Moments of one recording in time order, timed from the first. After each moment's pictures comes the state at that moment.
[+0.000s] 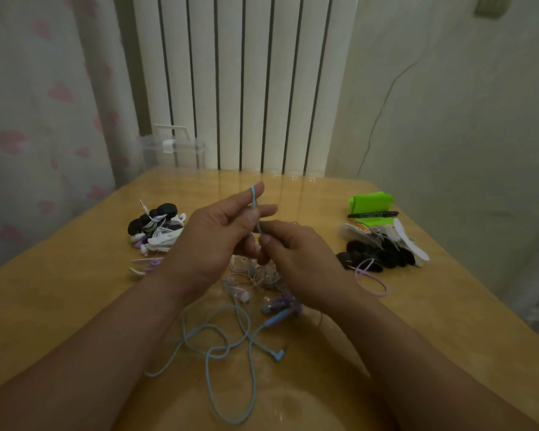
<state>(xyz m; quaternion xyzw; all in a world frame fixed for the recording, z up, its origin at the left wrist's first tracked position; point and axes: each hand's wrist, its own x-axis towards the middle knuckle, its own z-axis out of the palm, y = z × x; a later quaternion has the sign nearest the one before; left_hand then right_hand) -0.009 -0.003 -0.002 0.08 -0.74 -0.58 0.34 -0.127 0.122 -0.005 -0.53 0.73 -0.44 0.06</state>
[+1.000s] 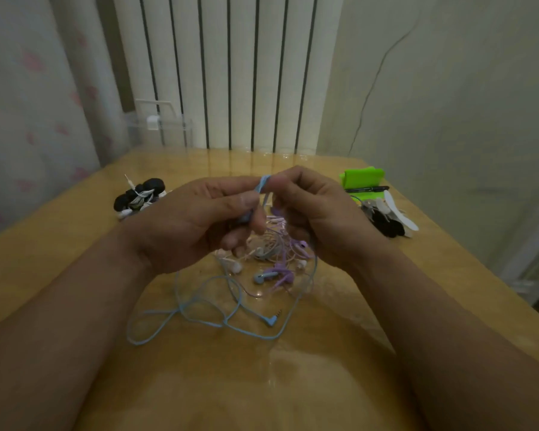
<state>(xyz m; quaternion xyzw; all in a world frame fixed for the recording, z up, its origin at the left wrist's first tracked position) 0.012 0.000 0.015 -0.05 -0.70 -0.70 0.11 -0.145 0.146 0.013 -0.46 0.52 -0.65 0.30</state>
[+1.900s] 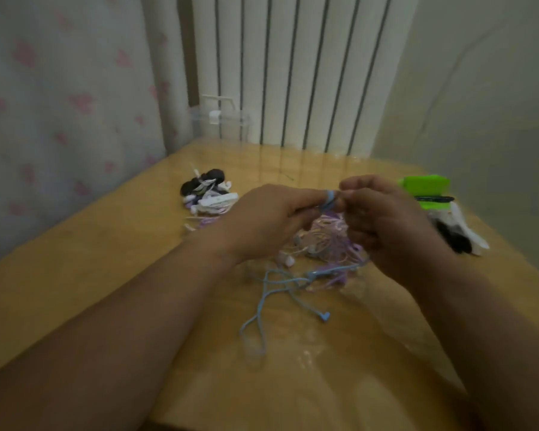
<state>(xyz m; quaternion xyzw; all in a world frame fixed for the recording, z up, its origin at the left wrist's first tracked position) 0.000 -0.011 -0.008 0.07 -0.94 -0.18 0.27 -0.137 0.130 0.007 -0.33 0.54 -0.71 0.30</state>
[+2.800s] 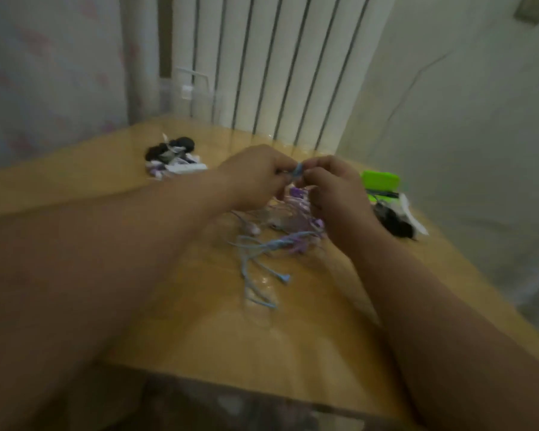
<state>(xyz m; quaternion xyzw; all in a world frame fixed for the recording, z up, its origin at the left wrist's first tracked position) -0.036 -0.007 0.001 0.12 -0.93 -0.23 0.26 -0.143 0.115 -0.007 -0.36 0.65 -0.66 0.12</state>
